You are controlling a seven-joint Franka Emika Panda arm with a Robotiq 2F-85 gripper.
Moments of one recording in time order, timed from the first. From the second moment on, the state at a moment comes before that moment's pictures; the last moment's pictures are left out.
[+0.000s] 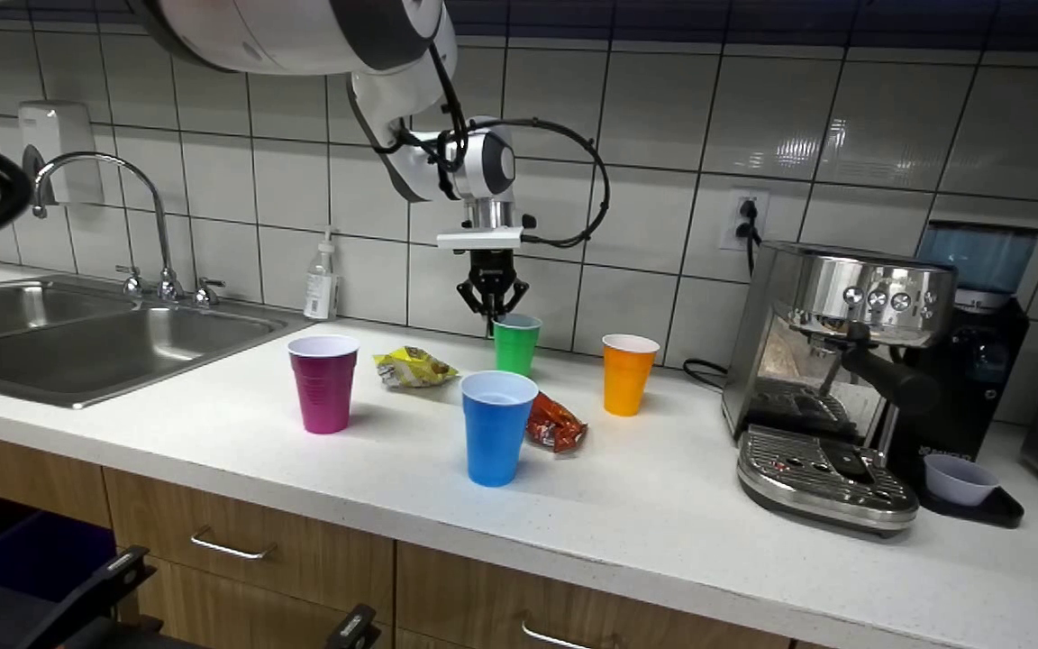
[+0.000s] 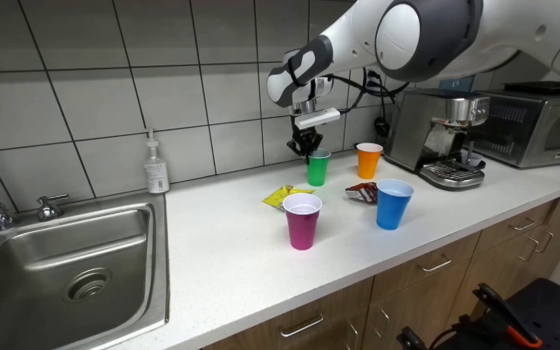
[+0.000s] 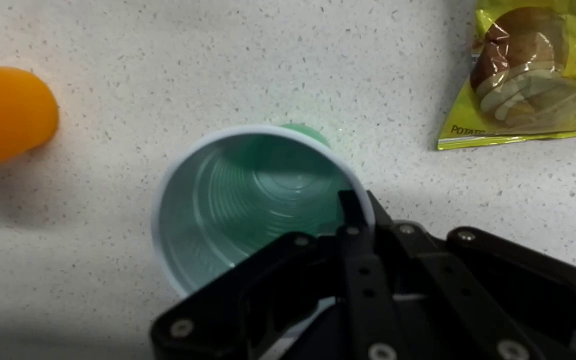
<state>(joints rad) -0.01 1.03 -0.06 -0.98 -0.10 1.97 -0.05</state>
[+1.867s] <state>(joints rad) -0.02 0.79 -0.06 -1.34 -0.10 2.02 -0.05</state>
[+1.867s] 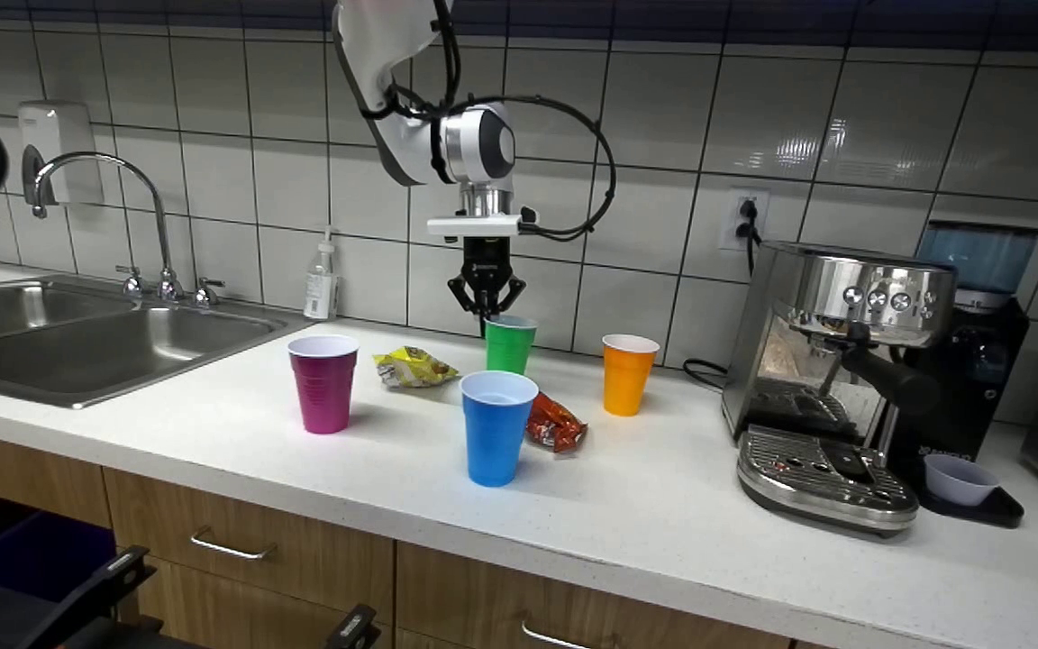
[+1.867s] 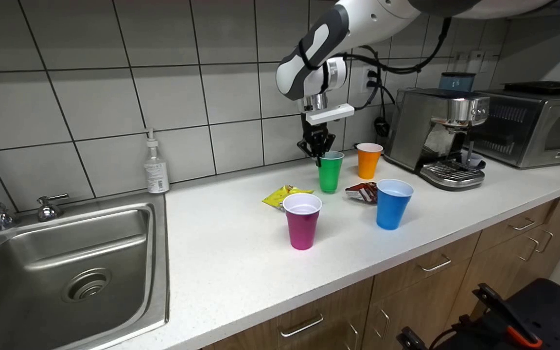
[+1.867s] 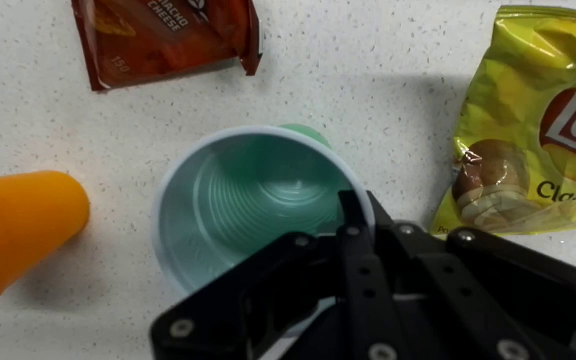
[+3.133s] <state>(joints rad) -0.01 0.54 -0.01 -1.76 -0.10 2.14 -0.07</state>
